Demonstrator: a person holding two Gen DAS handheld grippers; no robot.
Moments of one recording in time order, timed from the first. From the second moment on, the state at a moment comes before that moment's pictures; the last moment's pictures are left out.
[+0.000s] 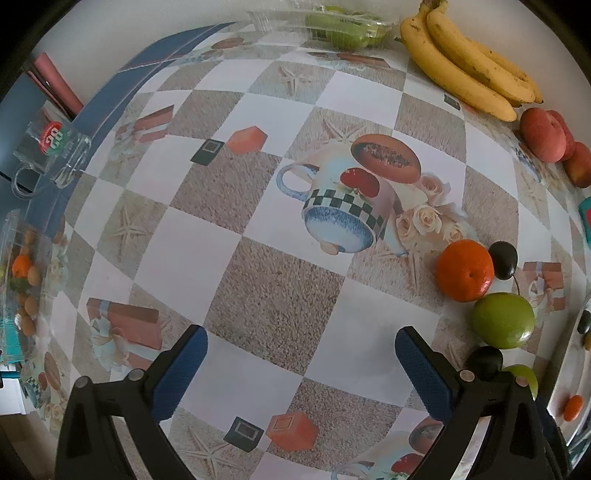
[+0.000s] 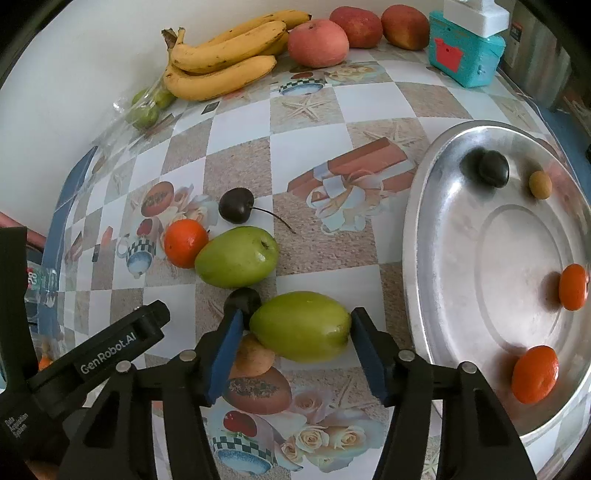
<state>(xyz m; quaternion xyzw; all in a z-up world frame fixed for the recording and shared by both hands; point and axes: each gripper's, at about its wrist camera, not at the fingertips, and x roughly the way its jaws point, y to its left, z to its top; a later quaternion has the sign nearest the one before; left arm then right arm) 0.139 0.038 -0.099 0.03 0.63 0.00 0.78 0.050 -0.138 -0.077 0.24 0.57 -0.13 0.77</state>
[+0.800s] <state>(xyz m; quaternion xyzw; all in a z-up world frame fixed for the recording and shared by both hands) 0.136 0.033 -0.068 0.02 0.61 -0.03 0.79 0.043 -0.144 -0.059 0.28 0.54 -0.11 0.79</state>
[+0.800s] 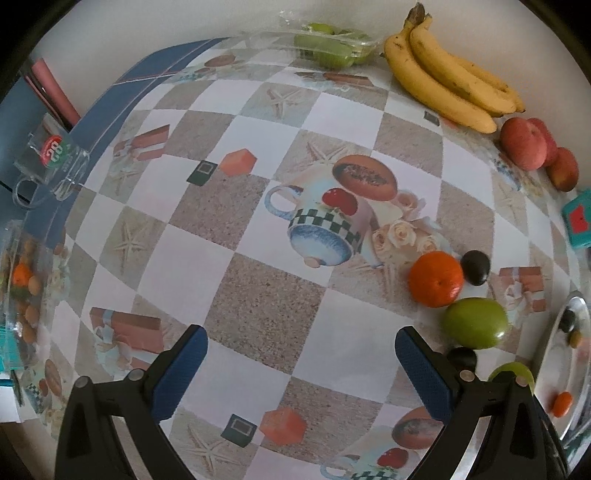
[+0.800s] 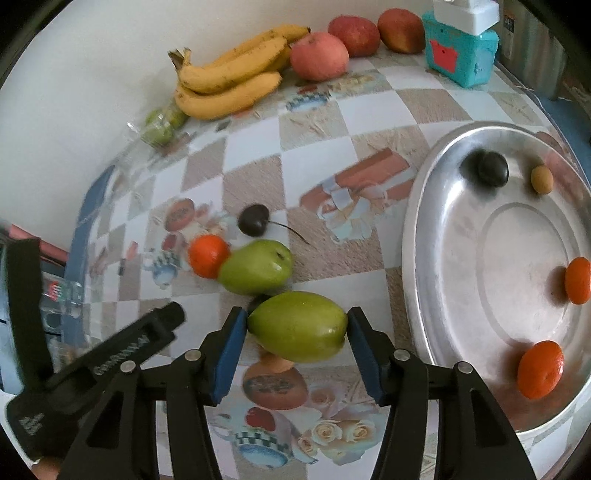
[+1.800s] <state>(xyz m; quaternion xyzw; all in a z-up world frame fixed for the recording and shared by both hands) 0.076 -0.074 -0.071 0.09 0.63 -0.20 0.75 -0.006 -0.216 -0.020 0.35 0.47 -0.16 0.79</state>
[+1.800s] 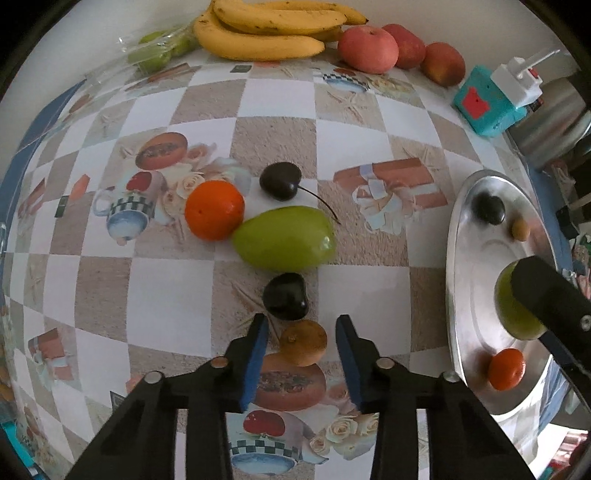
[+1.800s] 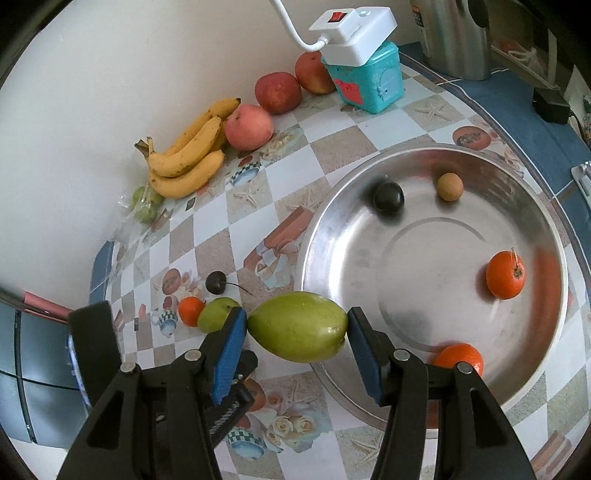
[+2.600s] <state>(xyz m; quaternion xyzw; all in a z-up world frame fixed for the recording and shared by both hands) 0.089 -0.027 -0.023 0.01 0.58 -0.19 0.79 -0.036 -0.260 -0.029 0.39 0.46 -0.21 0.77</state>
